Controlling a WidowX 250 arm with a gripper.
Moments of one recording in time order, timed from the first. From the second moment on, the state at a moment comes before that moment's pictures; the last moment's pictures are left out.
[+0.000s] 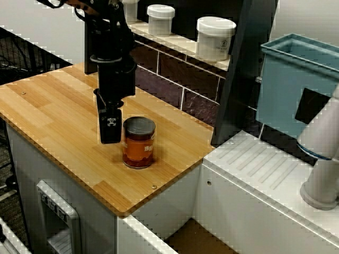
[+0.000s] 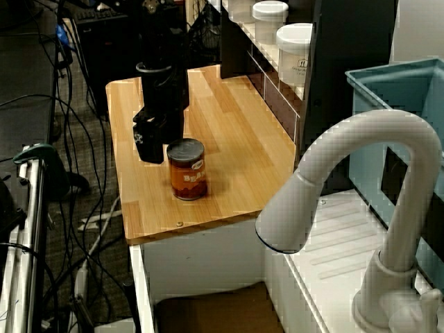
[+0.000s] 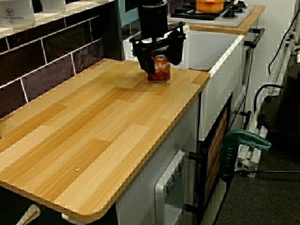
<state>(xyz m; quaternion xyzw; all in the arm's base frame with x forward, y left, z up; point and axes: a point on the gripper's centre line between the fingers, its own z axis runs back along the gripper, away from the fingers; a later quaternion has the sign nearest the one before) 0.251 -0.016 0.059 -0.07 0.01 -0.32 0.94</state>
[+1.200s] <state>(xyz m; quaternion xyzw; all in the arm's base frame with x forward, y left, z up) 0.252 -0.051 0.055 -0.13 0.05 -0.51 0.85</state>
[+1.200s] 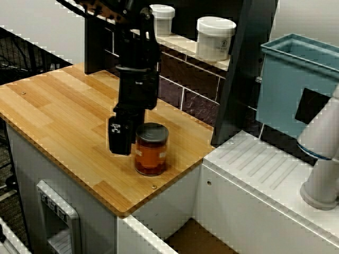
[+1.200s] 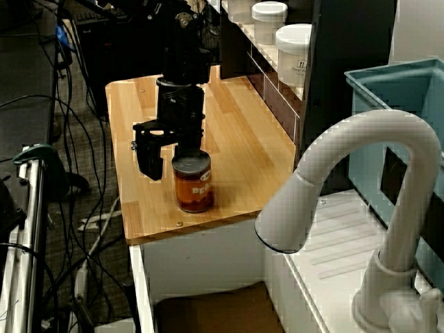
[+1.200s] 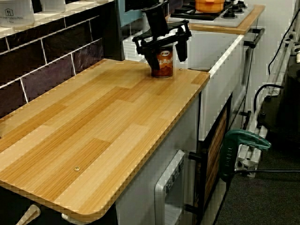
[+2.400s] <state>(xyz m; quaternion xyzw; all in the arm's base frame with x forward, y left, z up) 0.282 -0.001 0.059 0.01 -0.01 -0.21 0.98</state>
